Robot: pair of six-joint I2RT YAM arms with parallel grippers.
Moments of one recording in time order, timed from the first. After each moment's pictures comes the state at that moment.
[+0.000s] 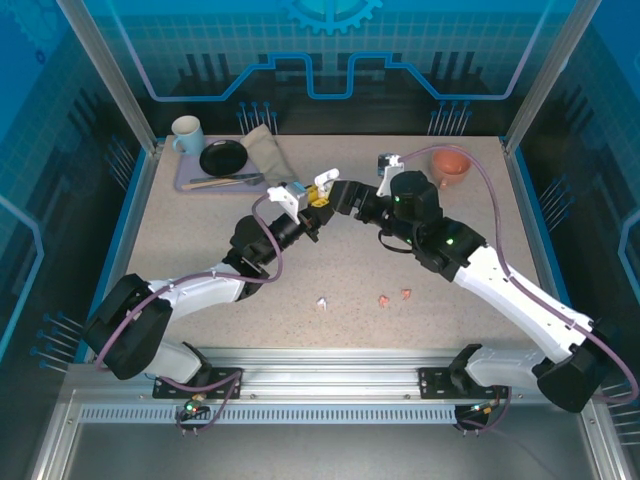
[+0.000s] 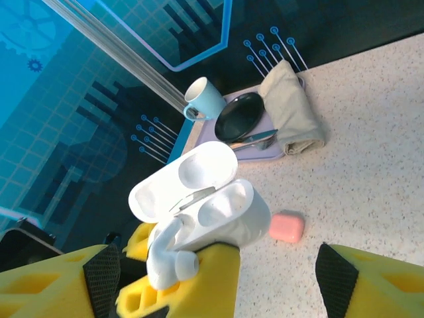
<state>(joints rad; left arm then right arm) -0.62 1.44 0.68 1.01 0.16 -0.14 0.71 1.20 1.18 -0.31 0.03 0.77</state>
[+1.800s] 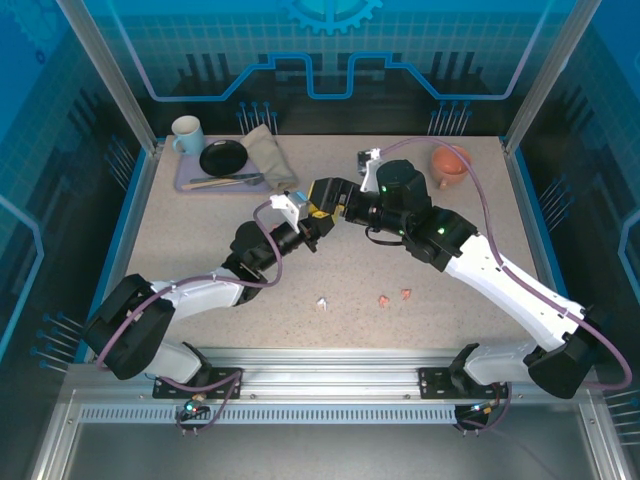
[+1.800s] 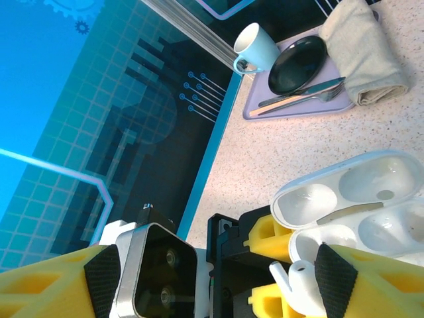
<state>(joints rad) -0.62 1.44 0.62 1.02 0.23 -0.17 0.75 1.29 1.32 -0.37 -0.12 0.87</state>
